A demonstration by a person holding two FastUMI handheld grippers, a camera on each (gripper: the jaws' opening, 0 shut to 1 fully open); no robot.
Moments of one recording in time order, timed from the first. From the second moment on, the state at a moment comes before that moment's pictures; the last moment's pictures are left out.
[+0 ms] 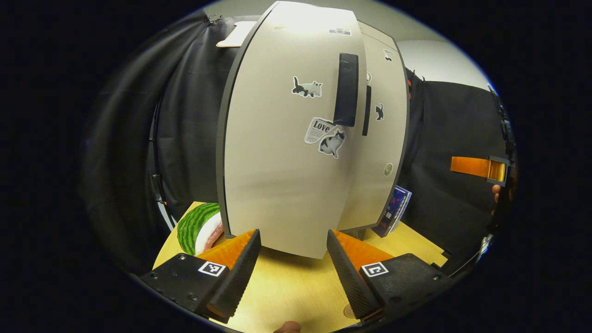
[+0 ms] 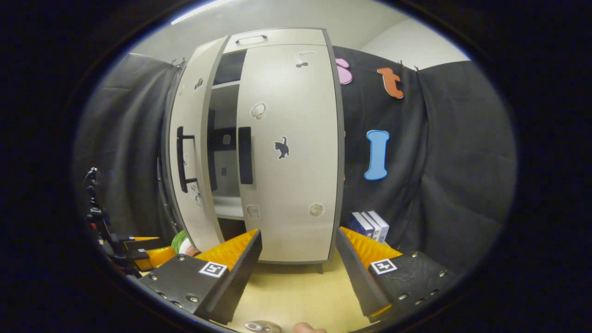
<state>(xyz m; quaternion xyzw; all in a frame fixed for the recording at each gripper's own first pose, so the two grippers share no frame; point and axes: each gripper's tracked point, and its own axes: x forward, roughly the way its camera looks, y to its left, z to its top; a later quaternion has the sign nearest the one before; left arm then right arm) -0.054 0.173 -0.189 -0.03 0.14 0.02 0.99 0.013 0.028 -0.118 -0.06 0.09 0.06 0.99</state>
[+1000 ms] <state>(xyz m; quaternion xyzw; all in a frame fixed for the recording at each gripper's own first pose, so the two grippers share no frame) -0.042 0.162 -0.135 -0.02 0.11 0.02 0.99 0.023 0.029 -0.095 -0.05 0.07 0.06 0.99</state>
